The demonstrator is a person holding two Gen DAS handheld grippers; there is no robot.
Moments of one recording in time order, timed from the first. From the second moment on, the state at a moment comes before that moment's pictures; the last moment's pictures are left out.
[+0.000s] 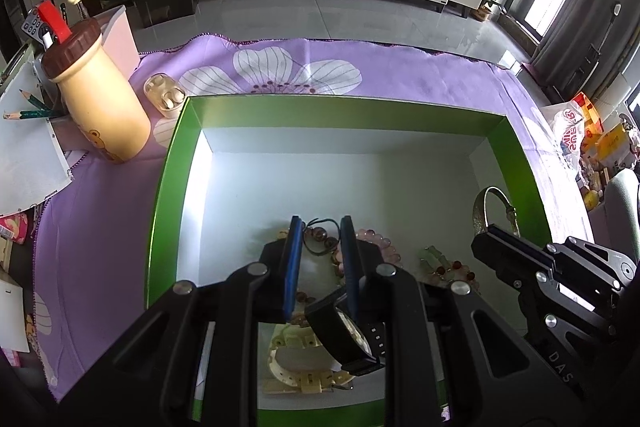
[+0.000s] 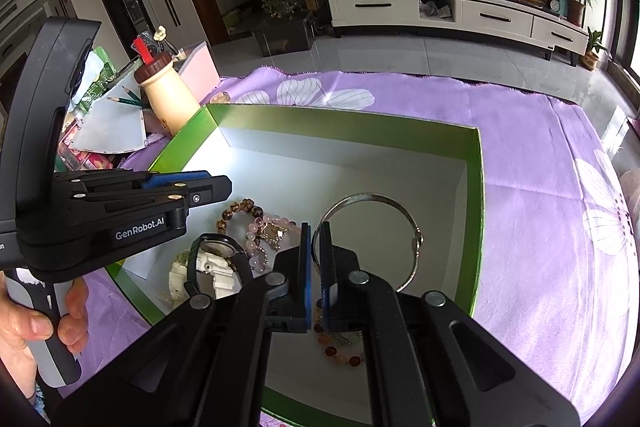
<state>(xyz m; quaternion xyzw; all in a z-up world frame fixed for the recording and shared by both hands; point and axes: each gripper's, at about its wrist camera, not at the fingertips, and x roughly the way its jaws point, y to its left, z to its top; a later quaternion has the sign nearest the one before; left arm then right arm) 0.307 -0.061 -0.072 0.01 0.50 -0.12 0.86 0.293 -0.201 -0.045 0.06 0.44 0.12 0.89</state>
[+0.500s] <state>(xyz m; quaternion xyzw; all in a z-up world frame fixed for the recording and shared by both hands) 0.311 -0.064 -0.080 0.02 0.51 -0.12 0.85 0.298 -0.201 -0.054 0.06 0.46 0.11 0.88</state>
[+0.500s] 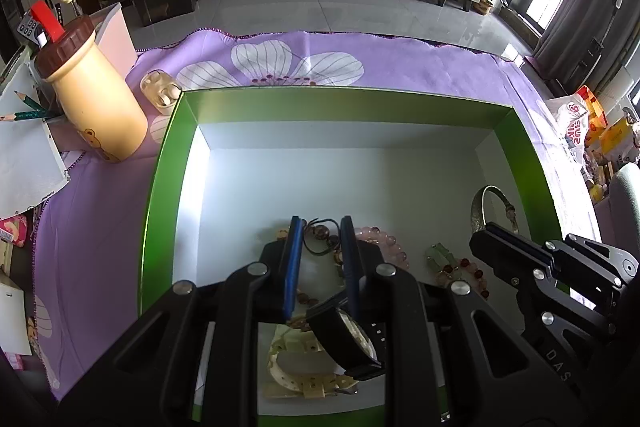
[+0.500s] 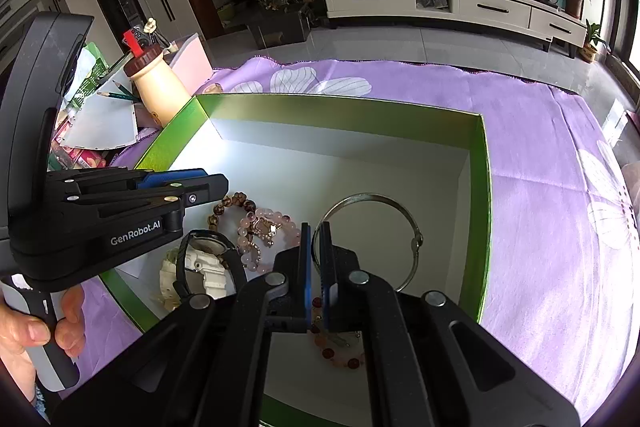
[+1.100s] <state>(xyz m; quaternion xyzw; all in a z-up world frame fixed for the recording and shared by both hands) 0.314 -0.062 -0.088 0.02 0.51 -0.12 0.85 0.303 -0.200 -0.056 0.06 0.47 0.11 0.88</state>
